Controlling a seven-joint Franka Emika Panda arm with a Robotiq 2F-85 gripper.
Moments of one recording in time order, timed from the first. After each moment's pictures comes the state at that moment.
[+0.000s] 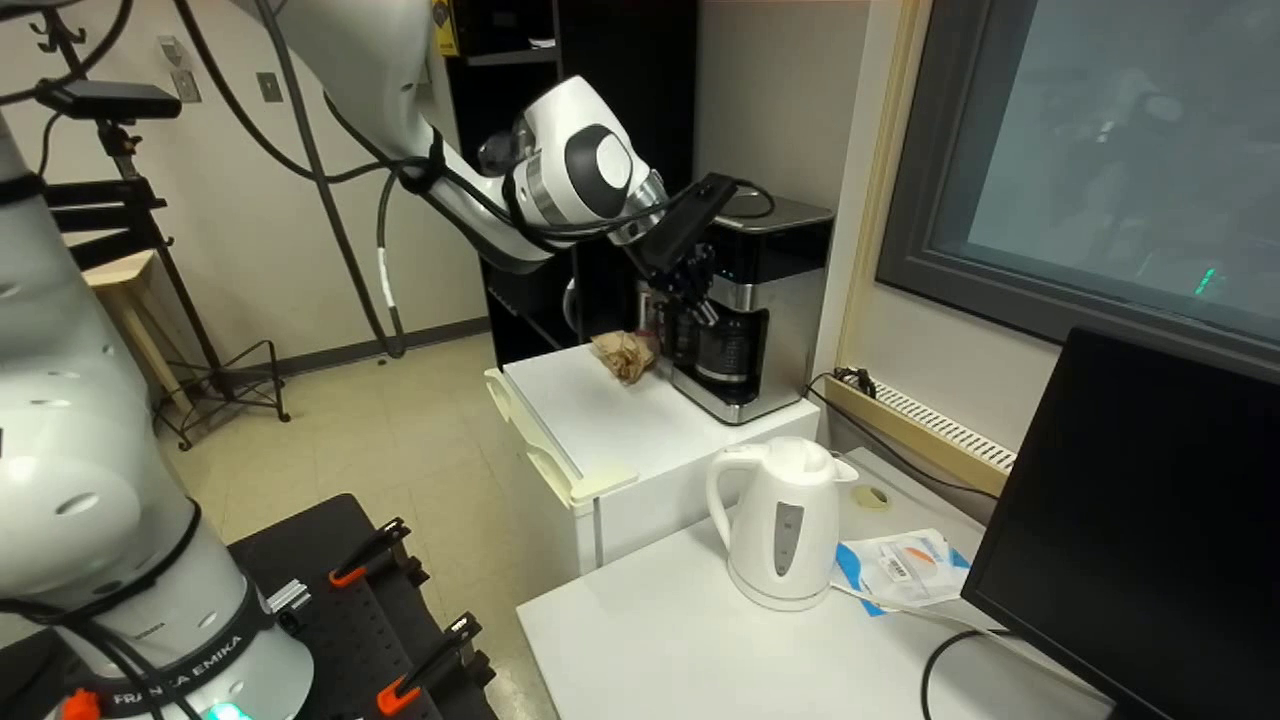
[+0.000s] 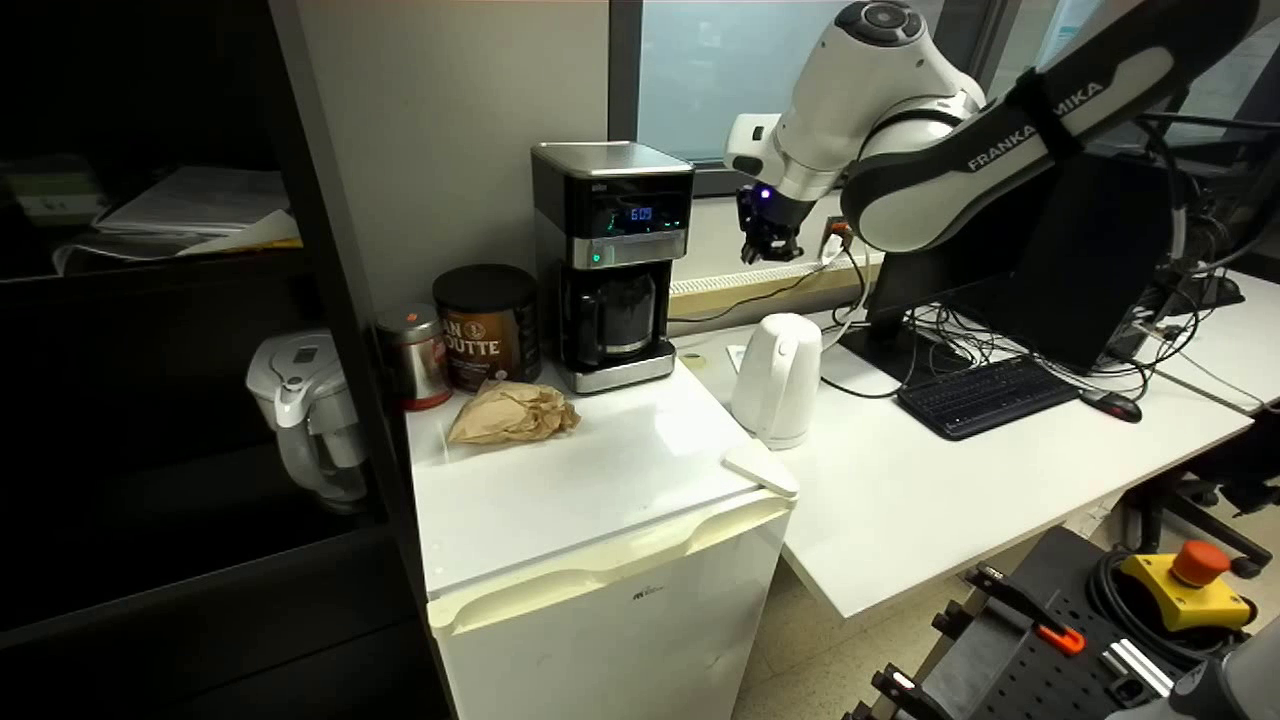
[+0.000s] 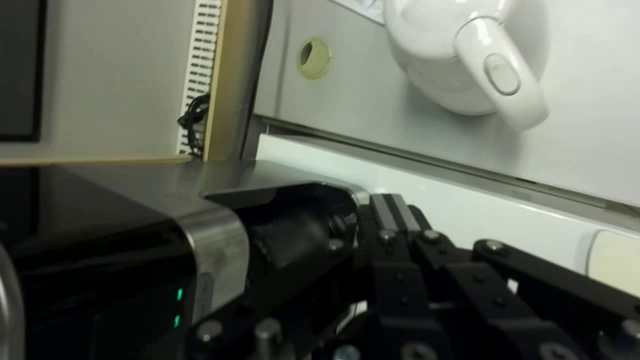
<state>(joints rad) -0.04 0.05 -0.04 -2.26 -0.76 2.80 -0.95</state>
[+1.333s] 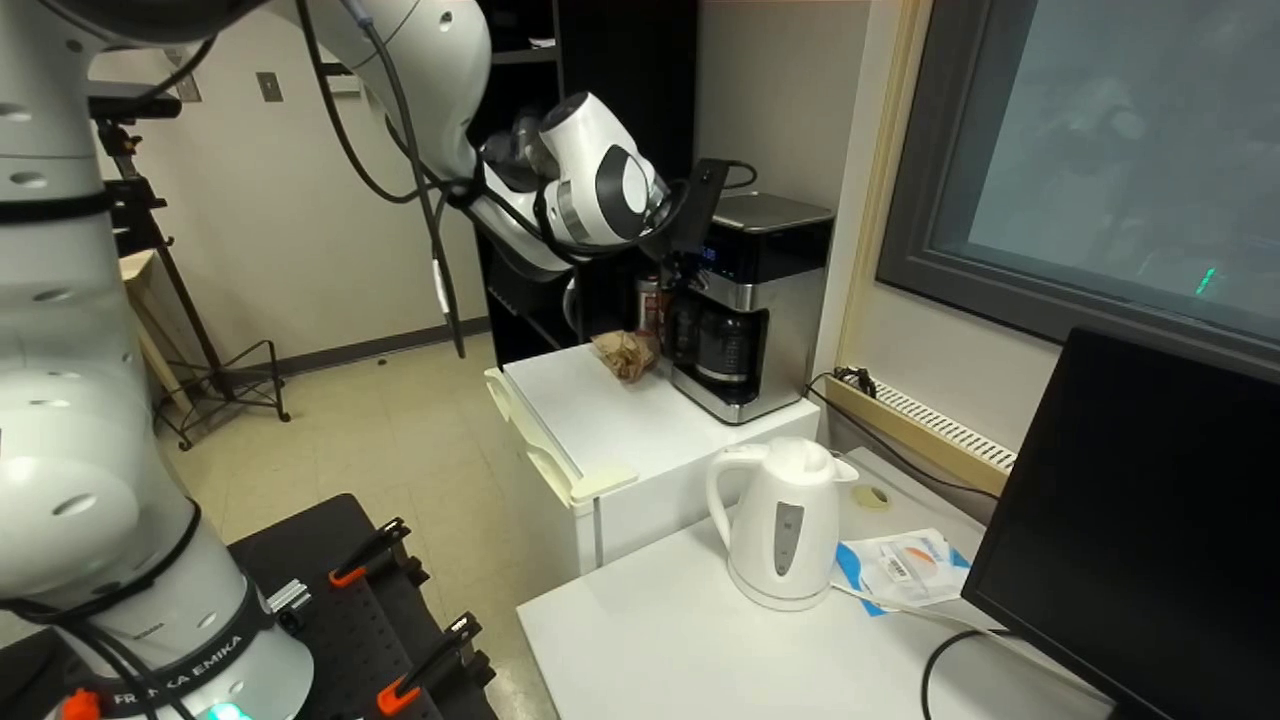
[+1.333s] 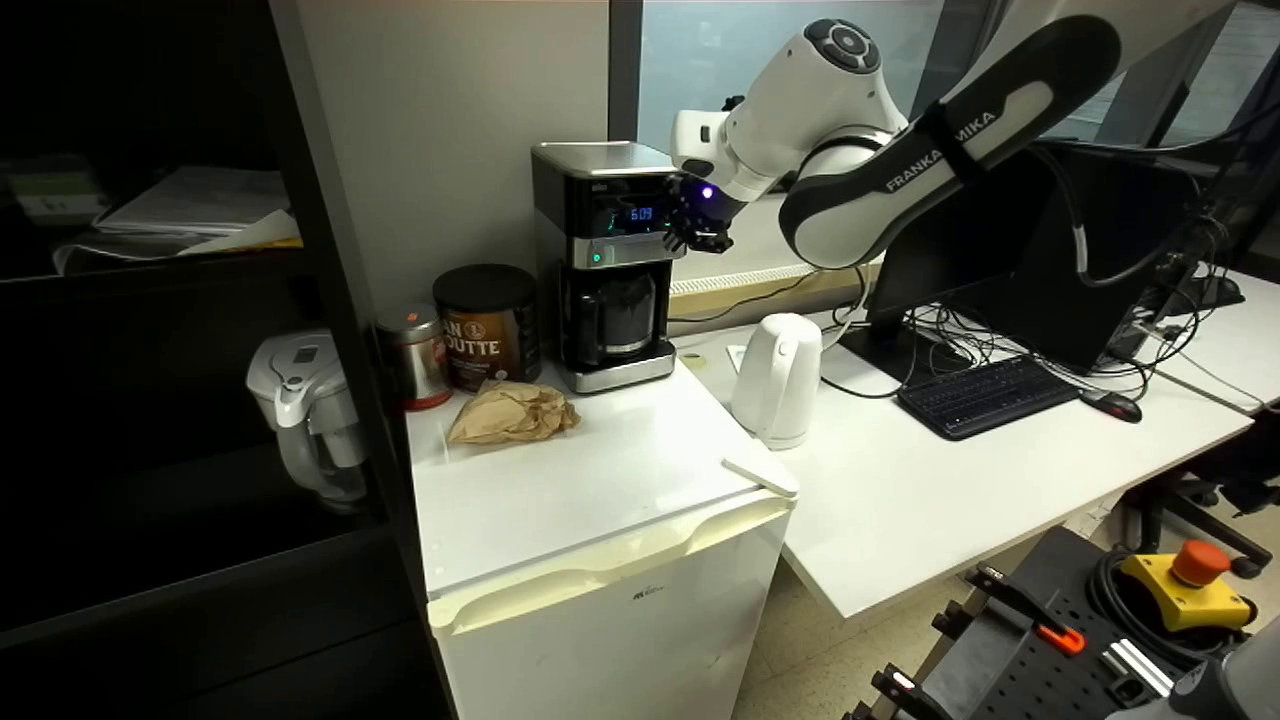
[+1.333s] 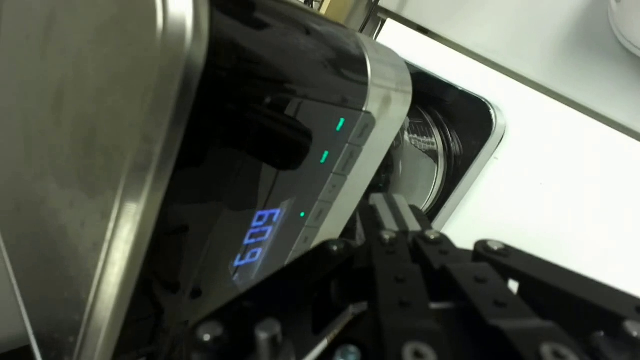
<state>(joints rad) -0.05 0.22 0.02 -2.12 -0.70 3.06 -1.21</state>
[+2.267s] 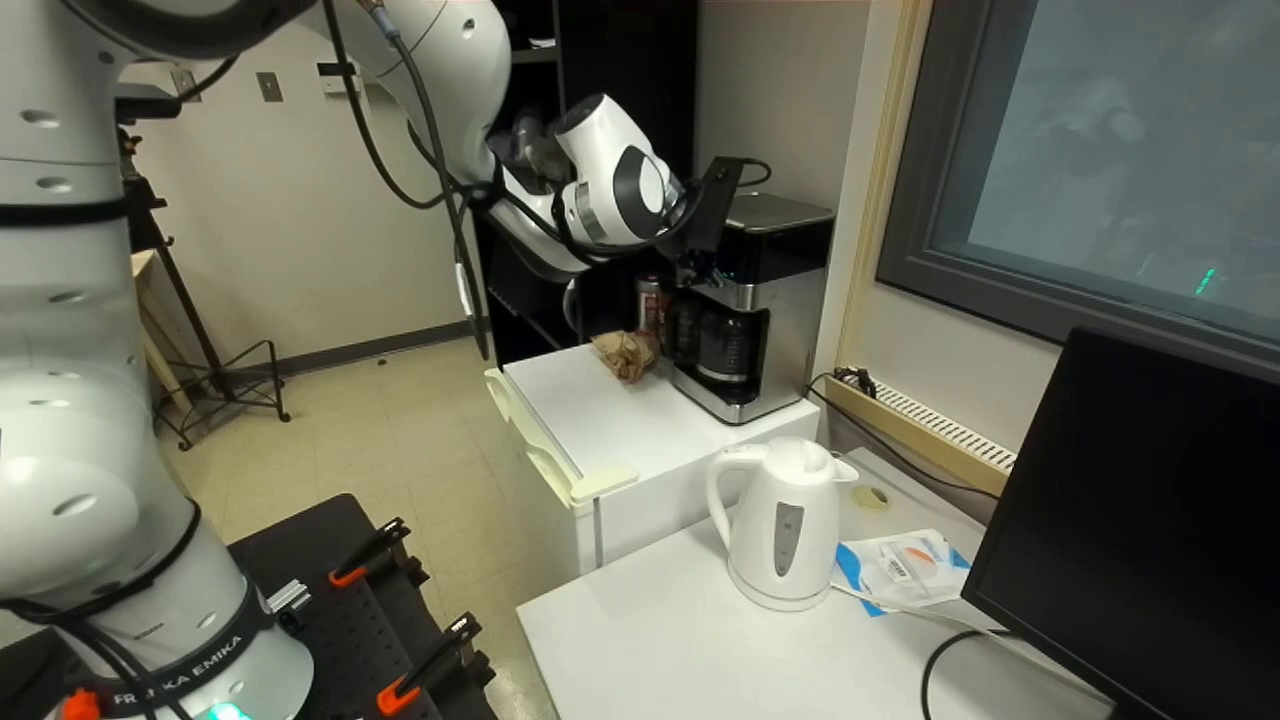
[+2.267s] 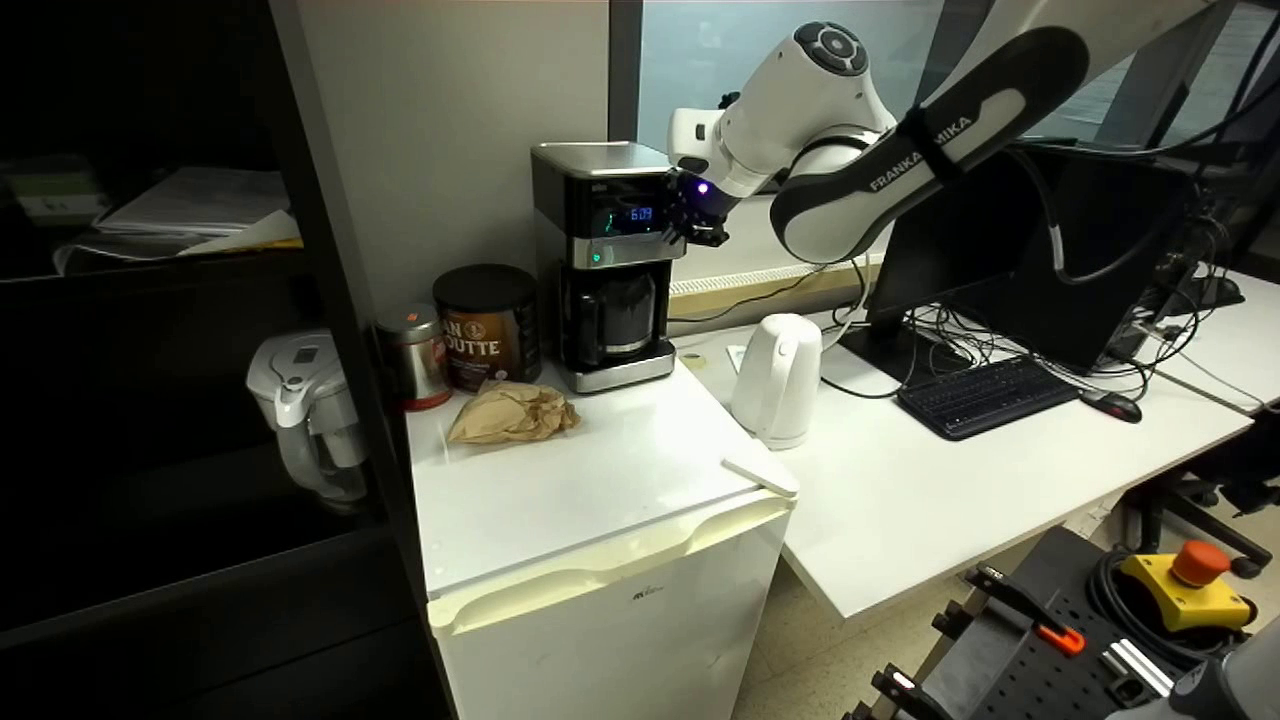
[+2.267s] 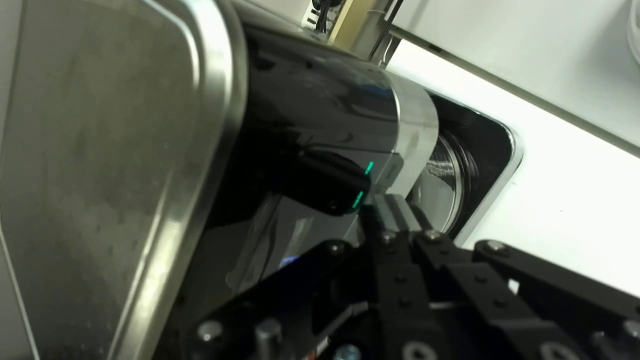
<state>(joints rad) -0.05 0.27 0.01 -2.05 -0.71 3.06 -1.21</state>
